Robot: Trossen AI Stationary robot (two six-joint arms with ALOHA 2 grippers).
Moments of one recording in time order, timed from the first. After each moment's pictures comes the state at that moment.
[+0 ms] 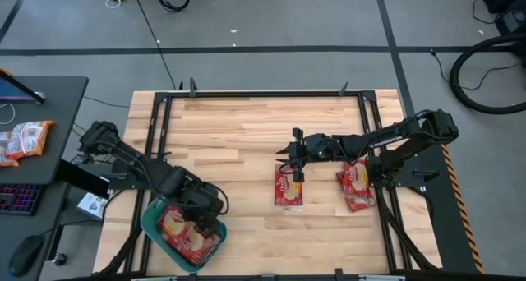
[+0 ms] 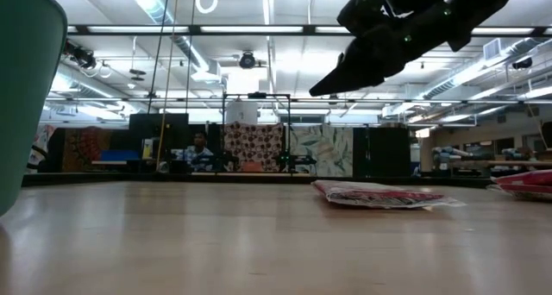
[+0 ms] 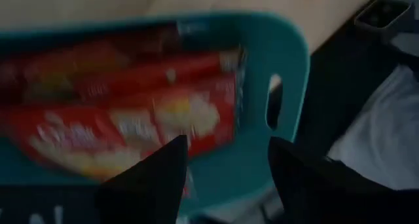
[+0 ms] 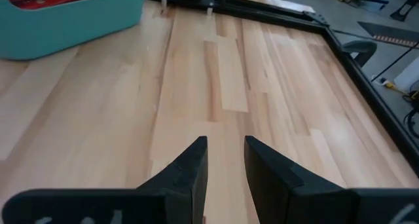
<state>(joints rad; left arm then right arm) -0.53 1.50 1.34 -1.09 0.28 -1.37 0.01 1.42 0.68 0.28 0.13 -0.17</state>
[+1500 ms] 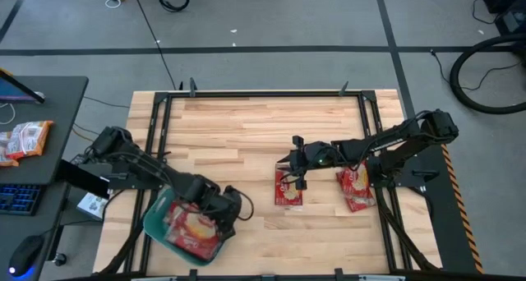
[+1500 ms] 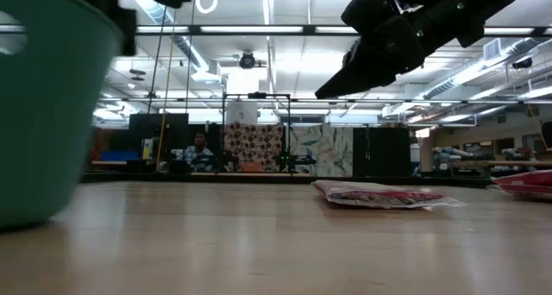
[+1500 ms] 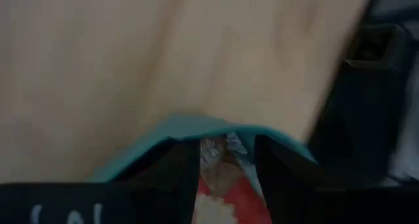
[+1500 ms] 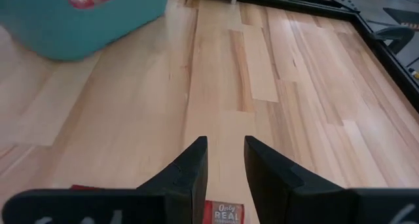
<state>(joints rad) -0.47 1.64 1.22 -0.71 0.07 -0.92 0.08 1.42 0.68 0.24 0.14 -0.11</state>
